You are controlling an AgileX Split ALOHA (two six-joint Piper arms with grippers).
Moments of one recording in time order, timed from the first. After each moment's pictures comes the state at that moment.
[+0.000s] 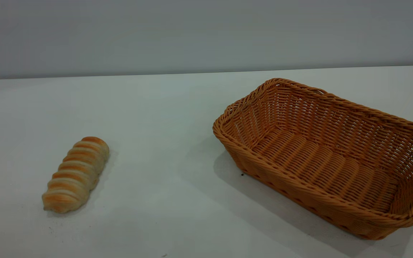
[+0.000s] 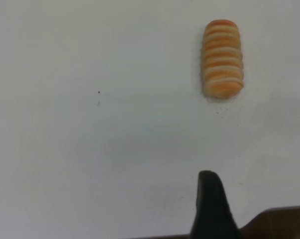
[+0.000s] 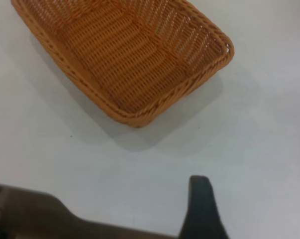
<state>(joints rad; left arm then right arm) -0.04 -0.02 -0.49 0.02 1.13 0.01 0.04 0.09 -0.49 0.10 1.15 -0.14</state>
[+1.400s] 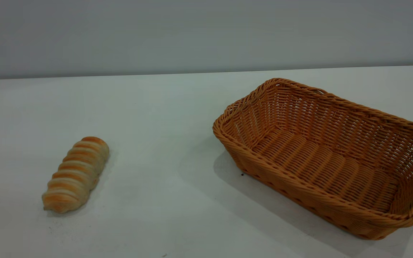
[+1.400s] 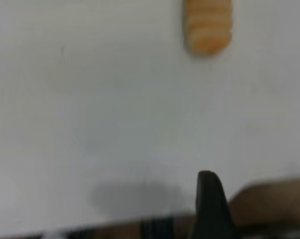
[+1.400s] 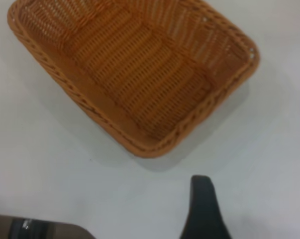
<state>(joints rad) -0.13 0.53 -0.52 0.01 0.88 -0.08 0.25 0.57 -0.52 -0.02 0.83 0.19</state>
